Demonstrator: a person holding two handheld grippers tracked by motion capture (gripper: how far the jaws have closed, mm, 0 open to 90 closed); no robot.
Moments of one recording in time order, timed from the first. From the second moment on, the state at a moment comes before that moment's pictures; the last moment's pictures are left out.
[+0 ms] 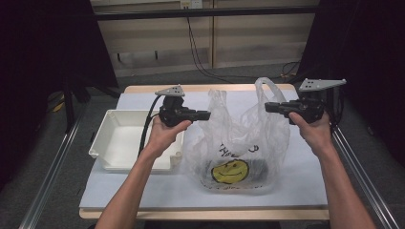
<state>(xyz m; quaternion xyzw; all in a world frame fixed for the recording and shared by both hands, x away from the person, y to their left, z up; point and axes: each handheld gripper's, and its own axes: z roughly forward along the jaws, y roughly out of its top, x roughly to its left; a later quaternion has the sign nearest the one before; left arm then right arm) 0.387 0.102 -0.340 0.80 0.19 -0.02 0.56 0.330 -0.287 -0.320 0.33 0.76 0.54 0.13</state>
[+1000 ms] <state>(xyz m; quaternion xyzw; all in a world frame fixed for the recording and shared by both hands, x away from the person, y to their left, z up) 0.319 0.162 -0.308 0.77 0.15 0.03 0.62 0.242 -0.337 -0.303 0.35 0.73 0.55 0.21</state>
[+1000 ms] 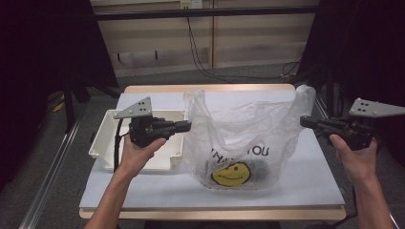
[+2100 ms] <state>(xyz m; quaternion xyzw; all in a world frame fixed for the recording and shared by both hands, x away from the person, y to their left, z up) 0.266 0.181 -0.369 0.83 0.15 0.09 0.52 0.193 -0.342 -0.357 0.38 0.76 0.49 0.21</state>
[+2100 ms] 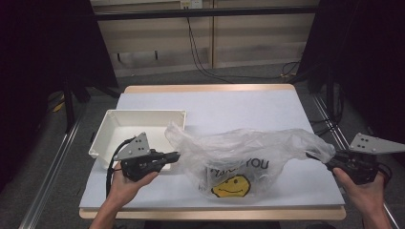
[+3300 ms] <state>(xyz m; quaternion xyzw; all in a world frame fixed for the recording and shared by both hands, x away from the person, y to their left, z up) 0.263 0.169 -0.466 0.89 0.19 0.06 0.40 0.218 -0.345 -0.469 0.47 0.78 0.37 0.14</state>
